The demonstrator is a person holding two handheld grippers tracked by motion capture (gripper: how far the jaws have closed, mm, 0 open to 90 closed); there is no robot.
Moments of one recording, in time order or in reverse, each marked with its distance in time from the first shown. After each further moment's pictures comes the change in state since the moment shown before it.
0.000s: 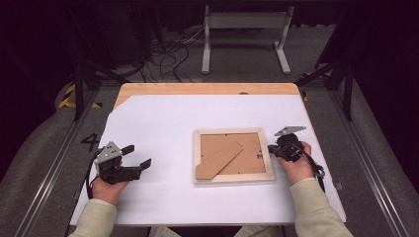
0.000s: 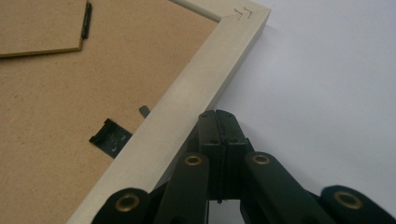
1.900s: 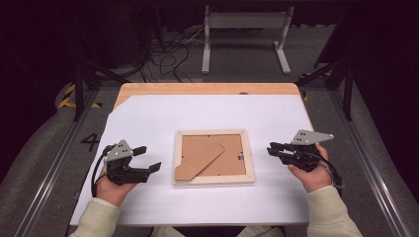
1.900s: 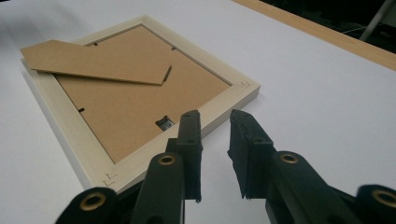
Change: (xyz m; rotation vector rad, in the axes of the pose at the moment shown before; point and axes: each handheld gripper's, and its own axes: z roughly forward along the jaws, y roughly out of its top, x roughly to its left) left arm -0.033 0.029 -0.001 0.084 -0.116 0.082; right arm 0.015 -0.006 -0.071 -0.323 0.211 -0.170
